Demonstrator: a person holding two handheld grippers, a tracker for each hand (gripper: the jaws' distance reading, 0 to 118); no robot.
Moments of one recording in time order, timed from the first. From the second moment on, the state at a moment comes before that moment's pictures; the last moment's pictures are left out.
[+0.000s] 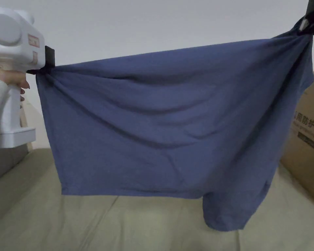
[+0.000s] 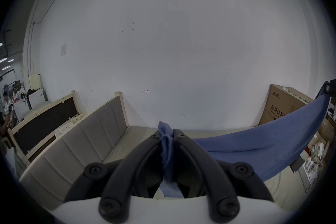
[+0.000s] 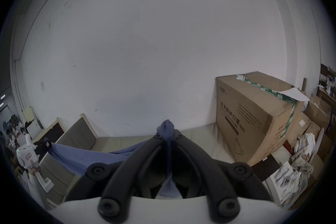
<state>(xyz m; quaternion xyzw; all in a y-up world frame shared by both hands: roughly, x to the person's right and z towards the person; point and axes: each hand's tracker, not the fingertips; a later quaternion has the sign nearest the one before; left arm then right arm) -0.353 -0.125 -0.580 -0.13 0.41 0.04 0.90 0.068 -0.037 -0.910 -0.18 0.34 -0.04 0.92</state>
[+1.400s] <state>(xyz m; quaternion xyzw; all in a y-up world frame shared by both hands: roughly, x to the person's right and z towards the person) -0.165 -0.555 -0.321 -0.43 0.35 0.14 0.82 0.297 -0.534 -0.670 -0.56 0.29 0.07 0.77</state>
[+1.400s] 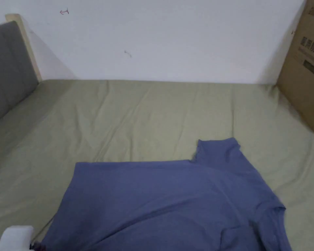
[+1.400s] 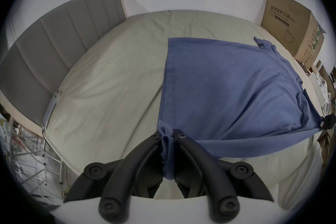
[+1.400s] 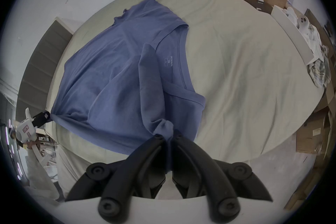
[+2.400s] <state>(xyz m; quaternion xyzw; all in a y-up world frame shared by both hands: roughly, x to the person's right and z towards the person) -0.357 -0.551 -0.540 -0.44 0.37 0.22 0.79 0.138 -0.524 -0.773 -0.47 0.33 0.08 0.82</state>
